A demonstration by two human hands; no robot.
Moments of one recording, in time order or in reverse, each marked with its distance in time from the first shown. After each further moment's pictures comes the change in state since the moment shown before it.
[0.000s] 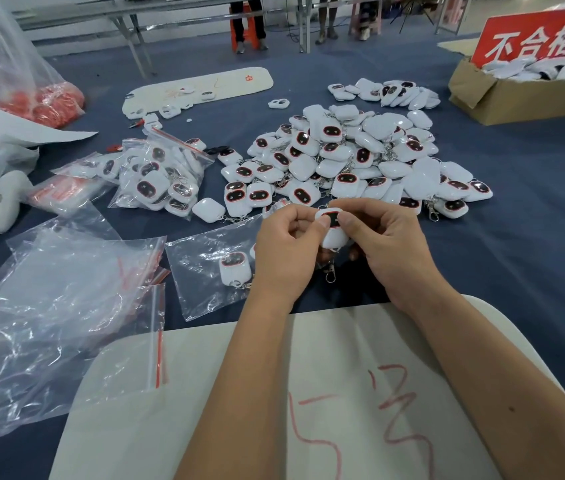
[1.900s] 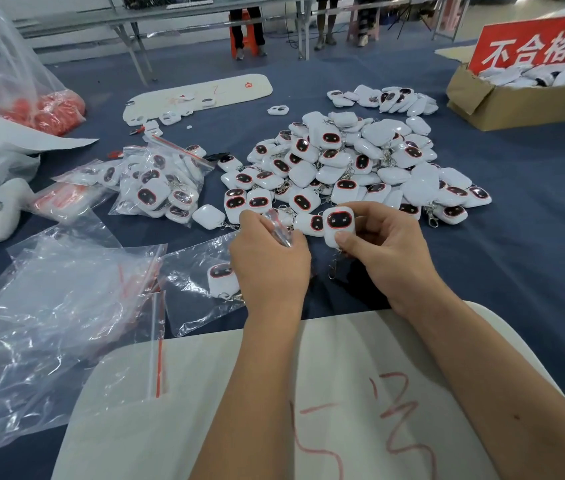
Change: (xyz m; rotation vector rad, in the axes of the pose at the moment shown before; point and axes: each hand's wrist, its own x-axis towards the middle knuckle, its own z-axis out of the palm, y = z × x) left_hand 0.000 -0.003 -0.004 0.545 0.516 0.111; right_hand 0.001 0.001 0.000 -0.009 -0.013 -0.015
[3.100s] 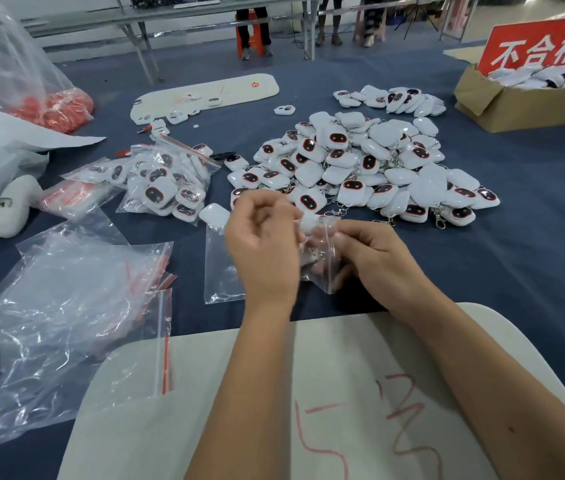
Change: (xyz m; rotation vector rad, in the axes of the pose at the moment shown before) left_hand 0.004 0.015 -0.013 -0.829 -0.045 0.035; right_hand -0.001 0.003 0.011 -0.002 -0.281 0.027
